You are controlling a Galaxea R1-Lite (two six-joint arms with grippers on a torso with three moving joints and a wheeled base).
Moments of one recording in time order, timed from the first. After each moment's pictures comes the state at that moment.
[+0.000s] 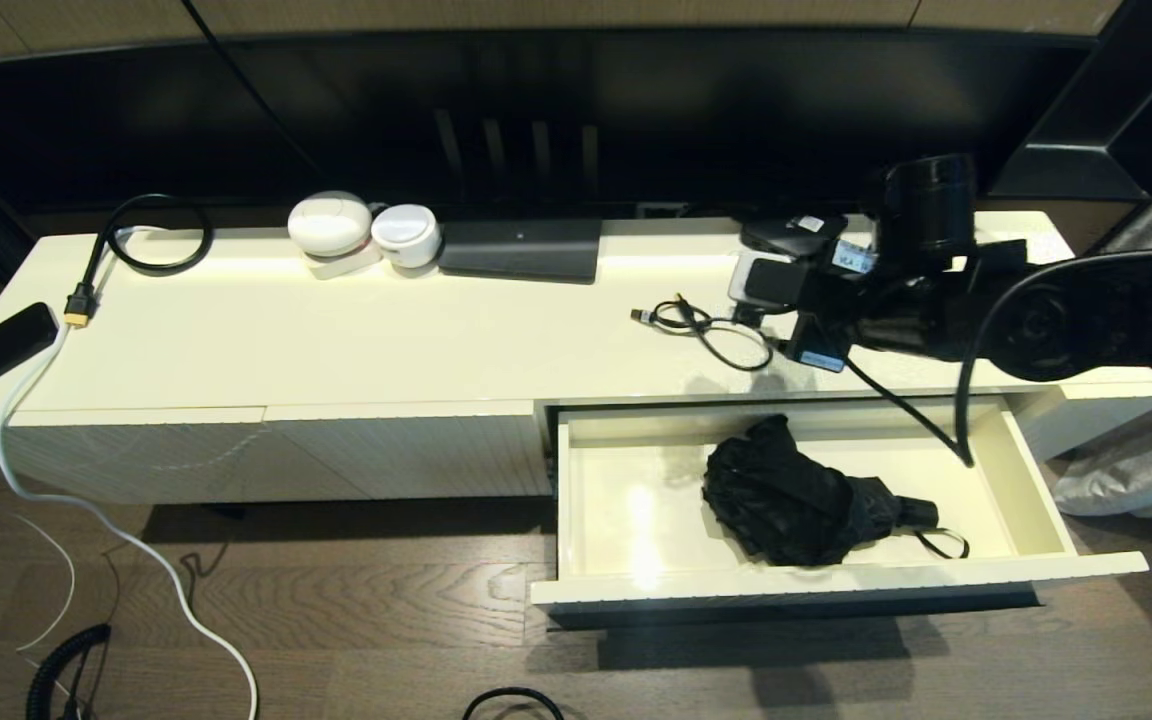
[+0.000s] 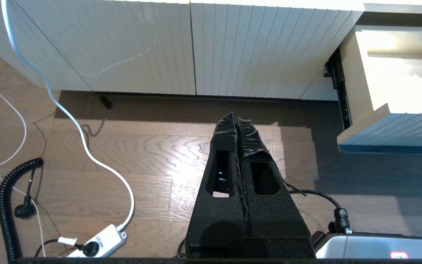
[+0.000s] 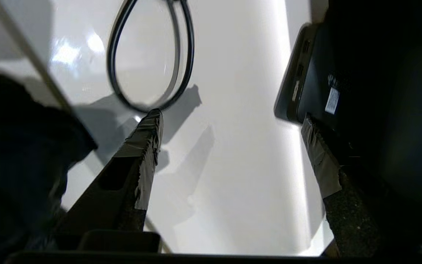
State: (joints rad) left arm 0.00 0.00 0.00 -0.01 0.02 -0.06; right arm 0.37 1.91 -1.50 -0.09 -0.22 -1.12
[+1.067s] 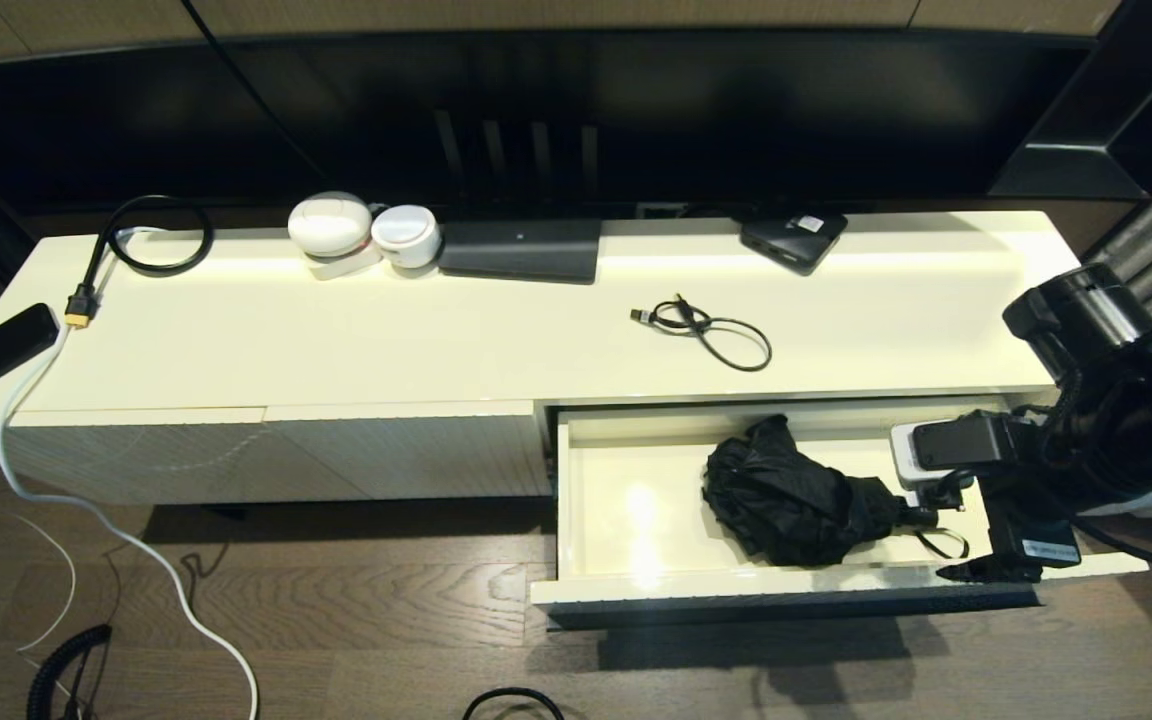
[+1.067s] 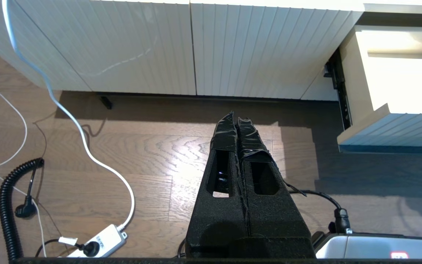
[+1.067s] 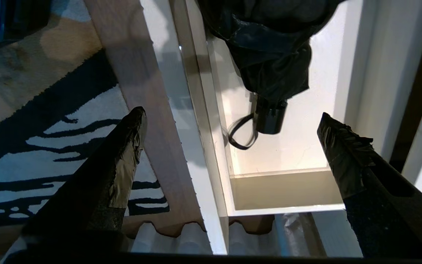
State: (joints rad) left arm 0.00 0.00 0.00 -0.01 0.02 -0.06; right arm 0.18 1.67 -1.21 0.56 0.04 -1.22
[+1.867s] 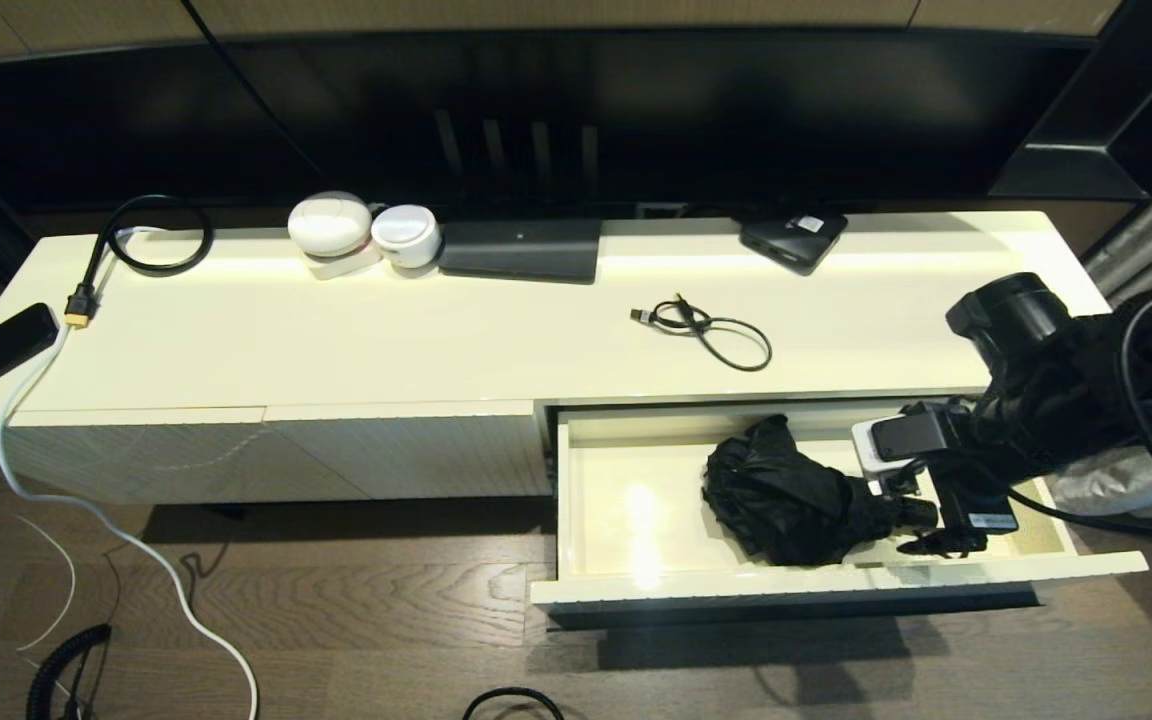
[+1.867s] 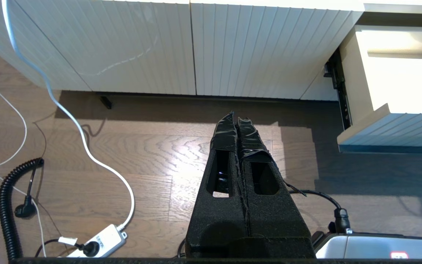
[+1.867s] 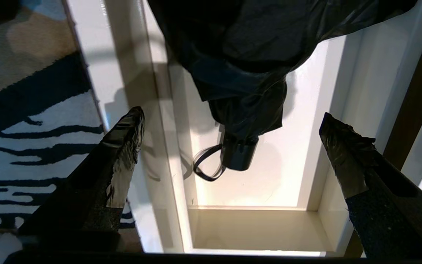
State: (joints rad) left arm 0.00 0.00 0.00 -0.01 0.02 -0.06; right arm 0.15 1.84 -1.32 0.50 0.11 -1.37
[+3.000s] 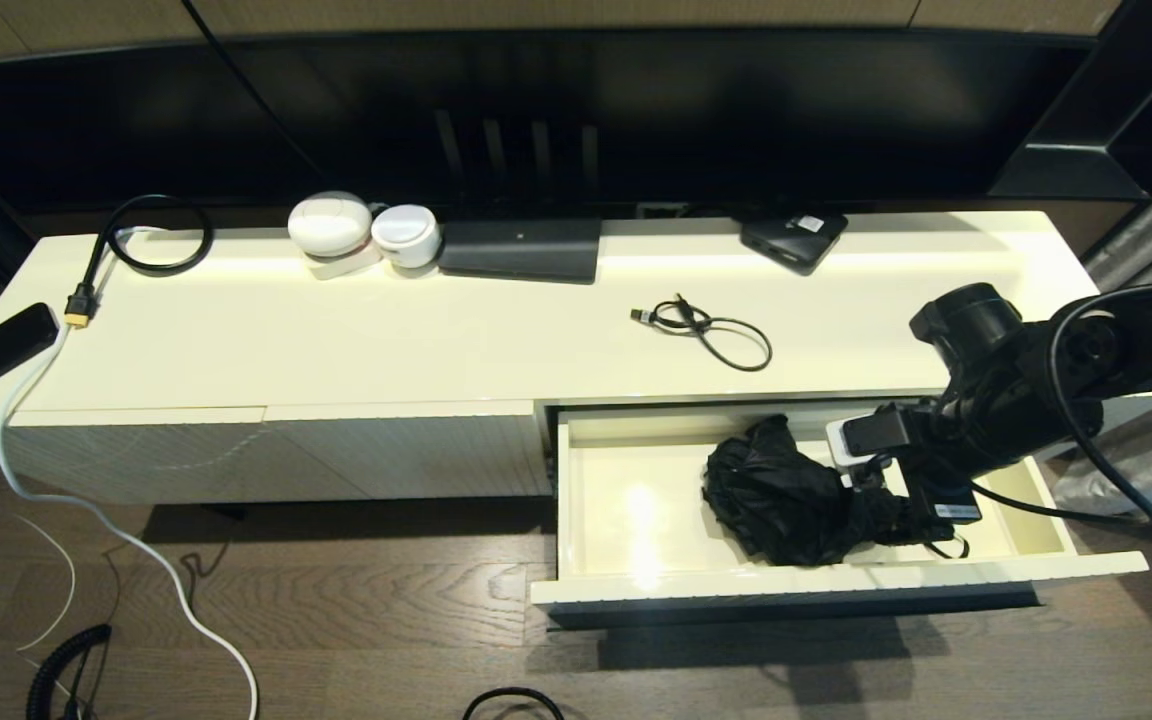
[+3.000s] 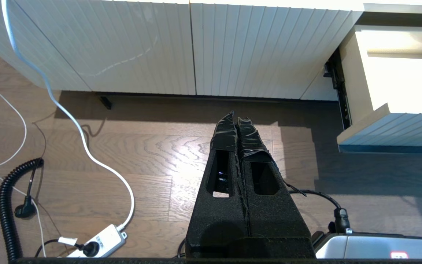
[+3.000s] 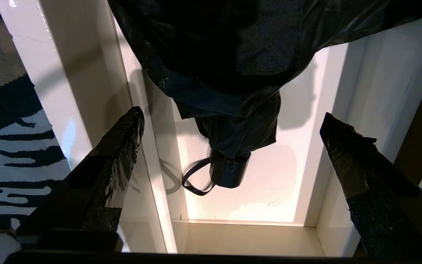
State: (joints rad) left arm 0.00 0.00 0.00 -0.01 0.02 -0.06; right arm 0.15 1.94 -1.39 0.50 0.10 -1.37
